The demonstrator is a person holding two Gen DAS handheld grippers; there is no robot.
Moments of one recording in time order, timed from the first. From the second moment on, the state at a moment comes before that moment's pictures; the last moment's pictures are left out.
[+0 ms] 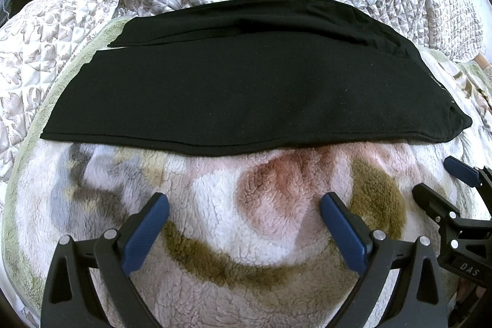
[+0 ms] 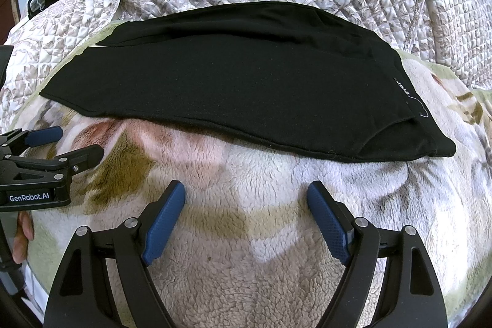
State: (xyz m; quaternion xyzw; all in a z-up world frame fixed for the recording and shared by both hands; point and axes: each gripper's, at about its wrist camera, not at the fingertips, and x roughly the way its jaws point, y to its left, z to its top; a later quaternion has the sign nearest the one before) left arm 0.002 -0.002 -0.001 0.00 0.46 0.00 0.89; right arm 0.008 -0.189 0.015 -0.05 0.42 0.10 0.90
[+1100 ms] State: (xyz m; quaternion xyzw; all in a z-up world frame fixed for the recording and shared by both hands) left arm 0.003 0.003 0.000 -0.01 0.45 0.00 0.89; right arm 0.008 -0.188 0.015 -0.05 0.42 0.10 0.90
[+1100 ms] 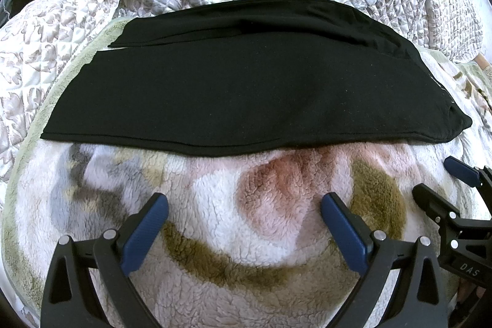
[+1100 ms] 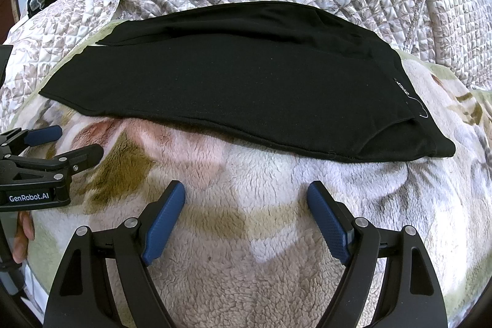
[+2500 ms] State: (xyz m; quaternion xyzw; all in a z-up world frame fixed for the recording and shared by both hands) left arm 0.001 0.103 0.021 -0.21 0.40 0.01 0.89; right arm 0.014 -0.299 0.037 0.14 0.39 0.06 0.91
